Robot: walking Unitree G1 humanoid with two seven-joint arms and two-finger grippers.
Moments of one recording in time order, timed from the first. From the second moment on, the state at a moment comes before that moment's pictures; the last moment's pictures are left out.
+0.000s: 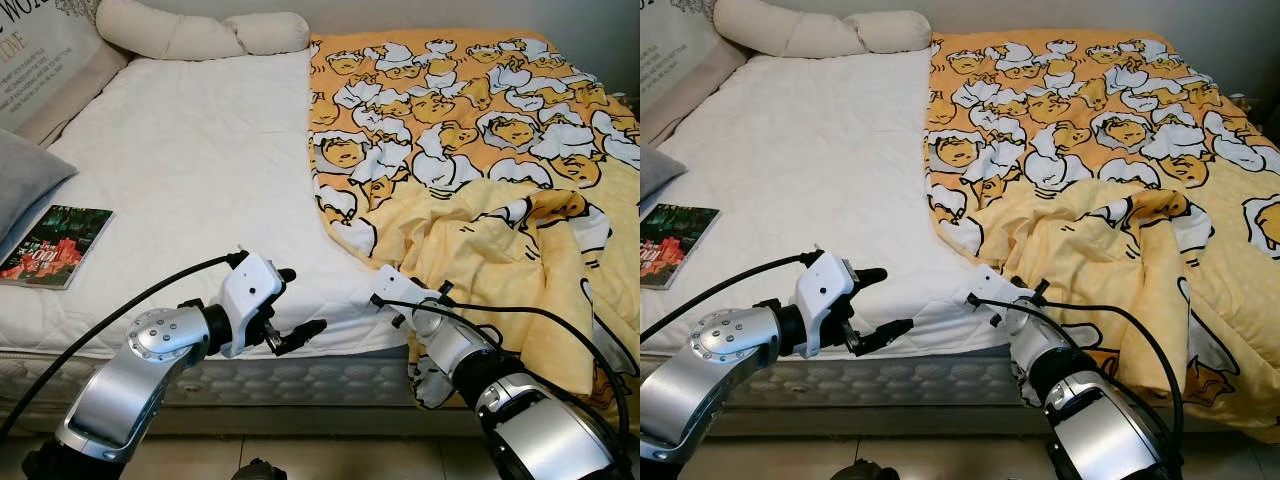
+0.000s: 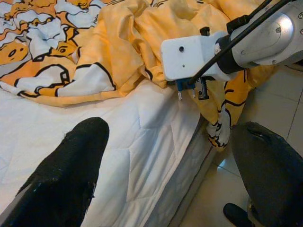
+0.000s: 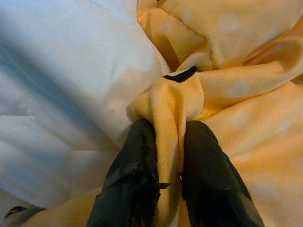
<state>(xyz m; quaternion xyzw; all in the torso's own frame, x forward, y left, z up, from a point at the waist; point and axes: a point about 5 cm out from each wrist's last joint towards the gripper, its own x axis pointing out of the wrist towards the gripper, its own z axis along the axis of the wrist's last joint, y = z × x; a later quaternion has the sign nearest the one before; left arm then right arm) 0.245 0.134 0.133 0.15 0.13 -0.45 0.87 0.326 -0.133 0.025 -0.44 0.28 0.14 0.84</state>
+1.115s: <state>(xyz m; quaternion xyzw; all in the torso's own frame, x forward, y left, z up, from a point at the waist) 0.213 0.139 0.114 0.14 0.18 -0.47 0.85 0.217 -0.089 0.069 -0.14 0.37 0.52 0.76</state>
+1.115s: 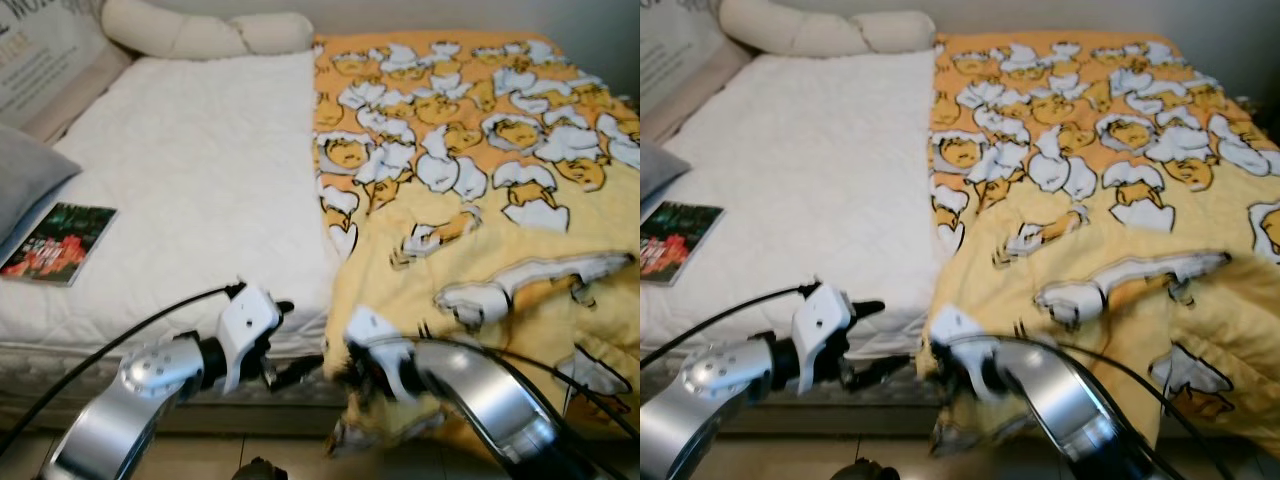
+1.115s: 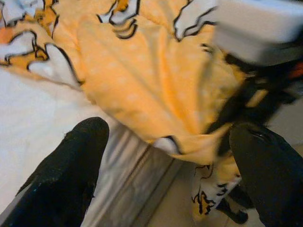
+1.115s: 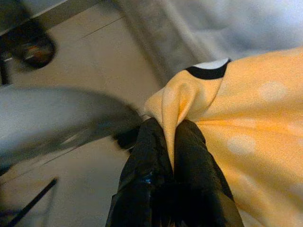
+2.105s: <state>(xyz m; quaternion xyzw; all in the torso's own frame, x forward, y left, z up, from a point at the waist) 0.216 0.126 0.117 0.13 0.17 -0.47 0.85 0.194 -0.078 0.098 -0.10 0.37 0.53 0.75</state>
